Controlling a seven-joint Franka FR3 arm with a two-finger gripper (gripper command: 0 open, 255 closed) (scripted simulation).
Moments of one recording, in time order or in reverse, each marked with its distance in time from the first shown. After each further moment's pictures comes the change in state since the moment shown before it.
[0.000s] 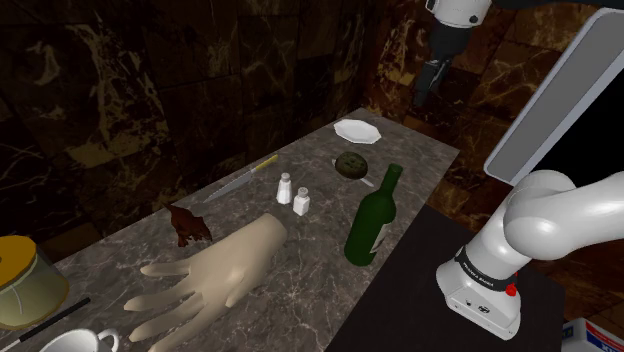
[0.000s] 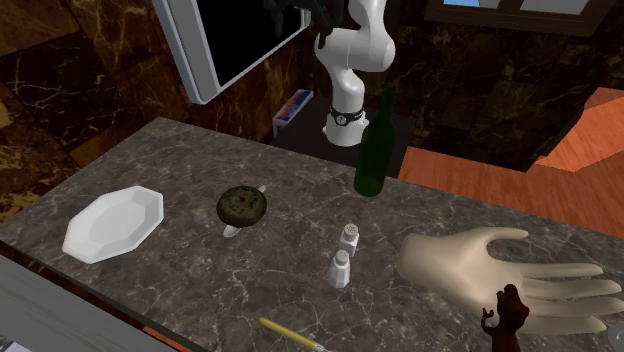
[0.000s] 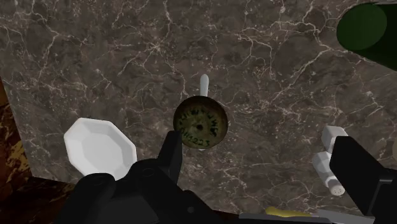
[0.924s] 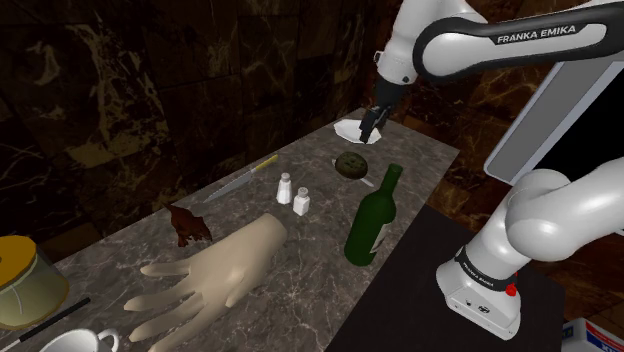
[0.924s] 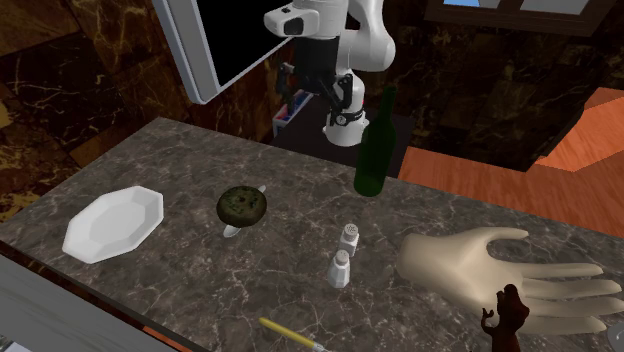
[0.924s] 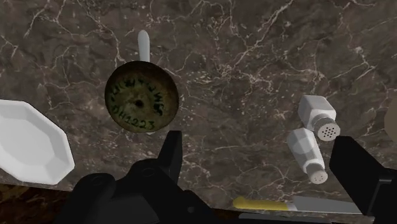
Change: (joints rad) arm 0.052 0.183 0.033 -0.203 0.103 0.458 0.085
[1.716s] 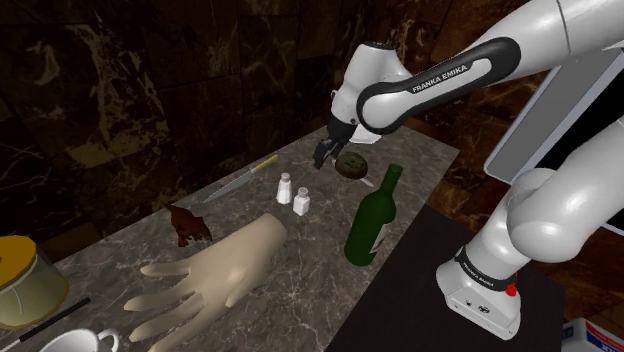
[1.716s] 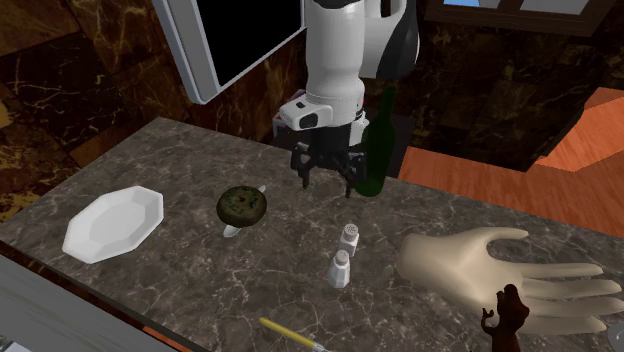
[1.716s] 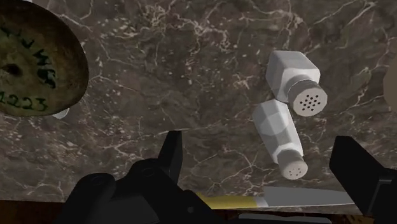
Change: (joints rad) arm 0.059 0.363 0.047 -0.003 0.095 0.455 0.043
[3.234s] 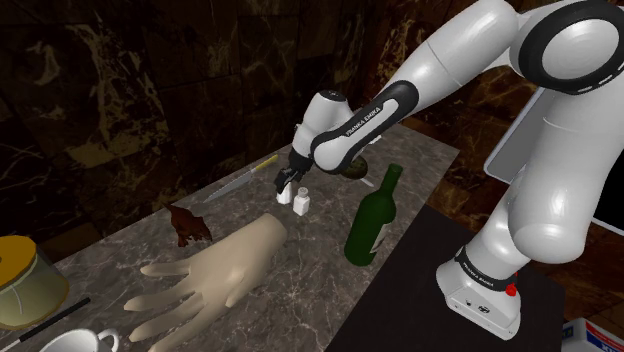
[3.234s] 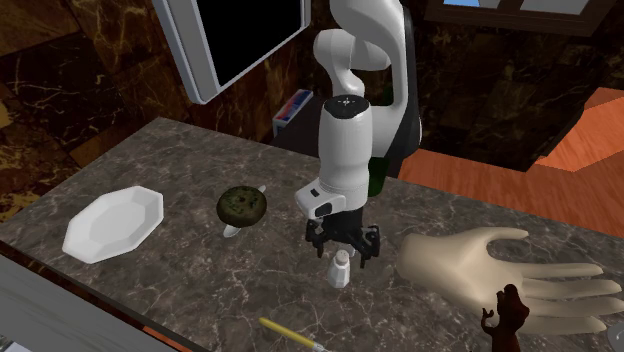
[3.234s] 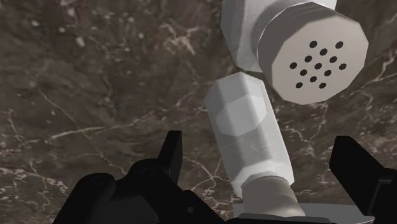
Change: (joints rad) arm 0.053 0.456 0.035 0.184 0.032 0.348 0.029
